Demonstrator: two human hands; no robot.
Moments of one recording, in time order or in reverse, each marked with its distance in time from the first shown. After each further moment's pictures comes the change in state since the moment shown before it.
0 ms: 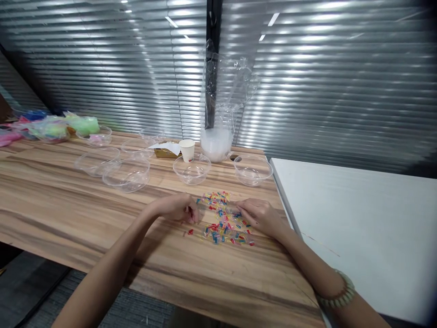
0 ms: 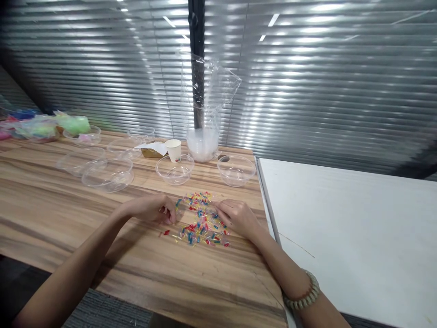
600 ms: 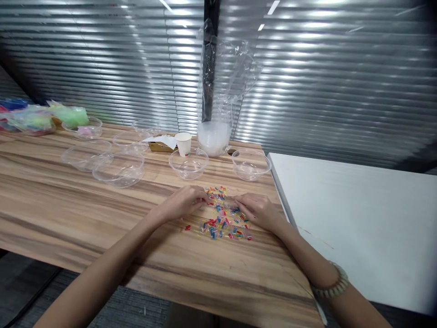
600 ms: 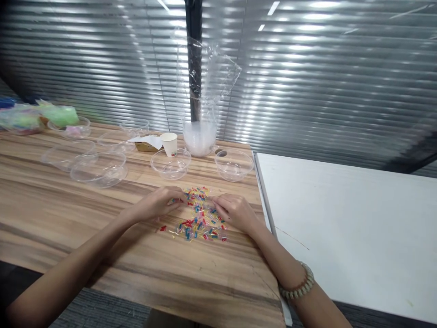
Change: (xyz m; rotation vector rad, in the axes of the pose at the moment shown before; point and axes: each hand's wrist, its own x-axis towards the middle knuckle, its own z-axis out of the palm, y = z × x) left_hand 0.019 0.015 0.020 0.198 0.344 0.099; right_hand -0.002 0.002 -0.001 -0.020 -0.029 0.026
